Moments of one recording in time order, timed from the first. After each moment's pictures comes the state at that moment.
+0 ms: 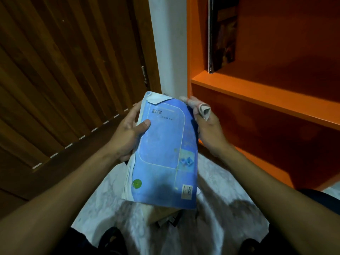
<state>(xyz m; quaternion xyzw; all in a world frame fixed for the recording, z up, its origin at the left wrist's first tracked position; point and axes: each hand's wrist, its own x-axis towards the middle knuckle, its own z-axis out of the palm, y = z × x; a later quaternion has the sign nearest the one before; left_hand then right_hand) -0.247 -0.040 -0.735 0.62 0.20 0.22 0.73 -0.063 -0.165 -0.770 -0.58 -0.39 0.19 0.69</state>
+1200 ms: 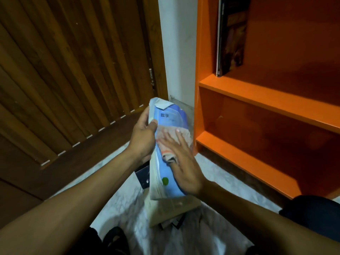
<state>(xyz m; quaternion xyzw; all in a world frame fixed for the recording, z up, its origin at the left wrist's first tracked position) -0.227 -0.052 -0.743 0.57 0.29 0.34 0.69 -0.147 -0.169 -0.820 -0.60 -0.63 0.04 0.49</state>
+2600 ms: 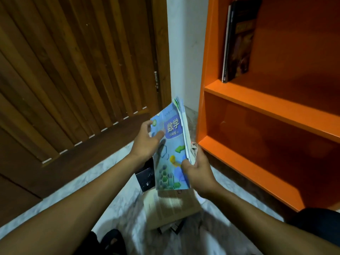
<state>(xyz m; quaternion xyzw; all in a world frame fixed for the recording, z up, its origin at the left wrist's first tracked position) -0.233 -0.037 -0.765 0.68 0.41 0.26 0.54 -0.141 -0.182 -0.818 -0.64 -0.31 0.33 0.62</state>
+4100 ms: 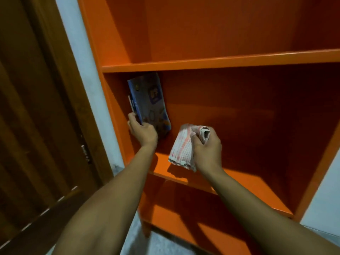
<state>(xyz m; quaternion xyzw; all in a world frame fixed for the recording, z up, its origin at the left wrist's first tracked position) 0.114 -0.050 -0.636 0.63 0.29 0.57 0.45 0.109 -0.227 -0.648 -0.69 -0.19 -0.14 0.69</state>
